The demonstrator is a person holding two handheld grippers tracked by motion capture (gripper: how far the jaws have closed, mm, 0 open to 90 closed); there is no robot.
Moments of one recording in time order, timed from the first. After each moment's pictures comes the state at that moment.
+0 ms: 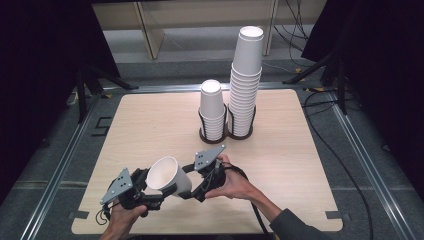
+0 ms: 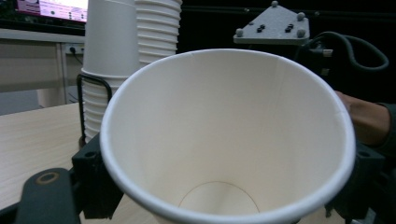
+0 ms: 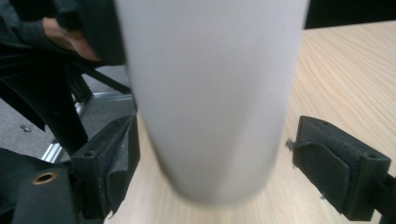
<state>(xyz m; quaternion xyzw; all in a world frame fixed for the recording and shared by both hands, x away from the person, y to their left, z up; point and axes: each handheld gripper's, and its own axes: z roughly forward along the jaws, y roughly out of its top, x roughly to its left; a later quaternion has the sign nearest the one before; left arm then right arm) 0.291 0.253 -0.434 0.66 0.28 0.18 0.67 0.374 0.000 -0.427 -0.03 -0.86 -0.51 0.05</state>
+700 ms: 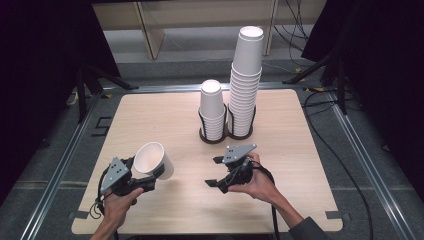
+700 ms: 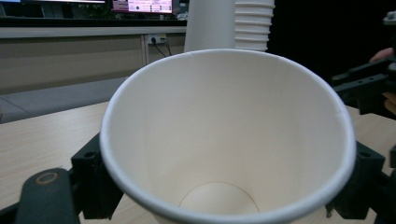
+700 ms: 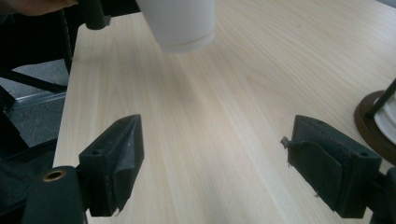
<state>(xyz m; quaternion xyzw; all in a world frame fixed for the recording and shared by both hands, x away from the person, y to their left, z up) 0.320 0.275 -0.432 0.66 0.36 0.29 0.59 0.377 -0.071 -0.427 -0.14 -0.86 -0.48 -0.05</state>
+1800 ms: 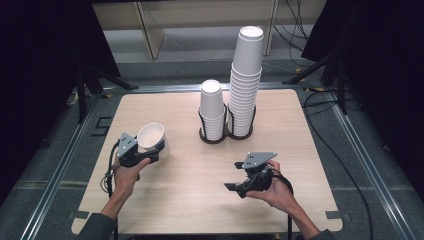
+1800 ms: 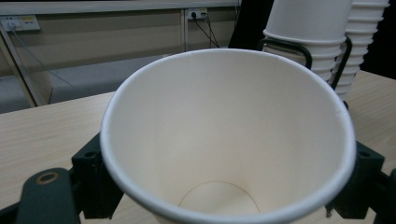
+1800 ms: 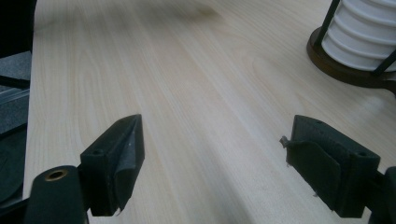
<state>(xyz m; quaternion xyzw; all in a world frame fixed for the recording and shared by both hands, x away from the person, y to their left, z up) 0.408 0.281 -0.448 0.66 0.42 0.32 0.53 0.365 -0.120 -0.443 -0.21 -0.87 -0.45 -0.07</state>
